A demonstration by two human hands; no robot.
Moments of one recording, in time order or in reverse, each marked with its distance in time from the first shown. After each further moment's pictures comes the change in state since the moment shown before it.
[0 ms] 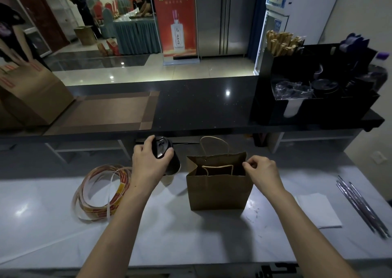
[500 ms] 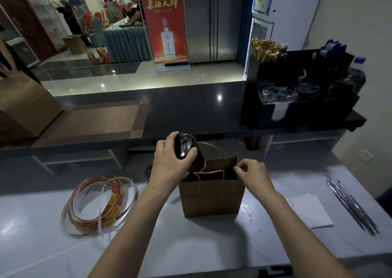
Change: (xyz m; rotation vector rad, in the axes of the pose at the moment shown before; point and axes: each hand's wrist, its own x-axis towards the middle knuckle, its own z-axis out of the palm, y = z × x) left_hand -0.021 0.070 0.028 -0.102 -0.073 0.218; right_hand 0.002 -0.002 -0.005 -0.029 -0.031 -0.017
